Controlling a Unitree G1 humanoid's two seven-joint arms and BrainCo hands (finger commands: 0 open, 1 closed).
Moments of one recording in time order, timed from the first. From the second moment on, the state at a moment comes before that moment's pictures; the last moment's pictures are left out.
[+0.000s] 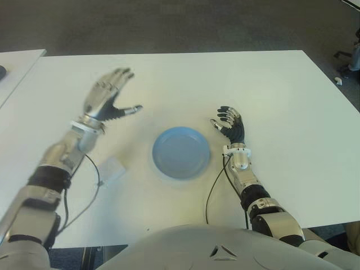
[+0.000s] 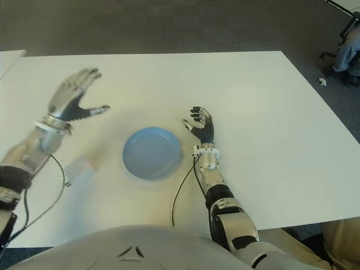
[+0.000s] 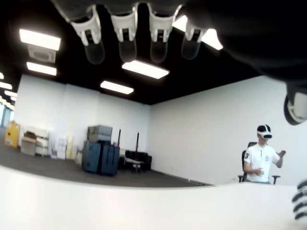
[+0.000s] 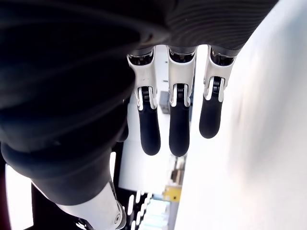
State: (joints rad) left arm -0.30 0.77 -0.22 0.44 0.68 -0.54 0.51; right arm -0.27 -0.04 0.04 0.87 -0.14 -0.63 -0.29
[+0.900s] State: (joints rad) left arm -0.15 0.85 0.01 0.13 0.65 -0.45 0.32; right arm -0.29 -0.03 0.04 0.90 -0.13 -0.65 -0.26
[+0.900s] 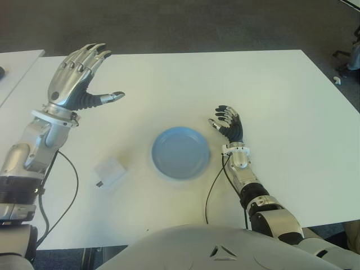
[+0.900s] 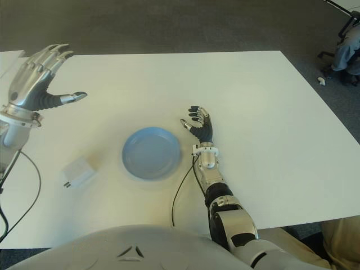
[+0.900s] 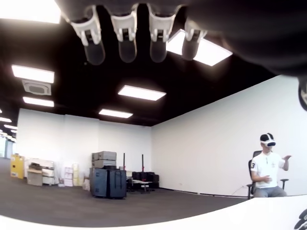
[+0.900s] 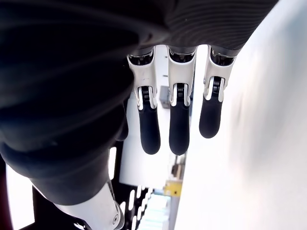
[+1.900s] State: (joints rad) left arm 0.45 0.89 0.26 -0.25 0.78 -0.35 0.07; right arm -0.29 -0.03 0.04 0.91 -0.13 -0.66 -0.24
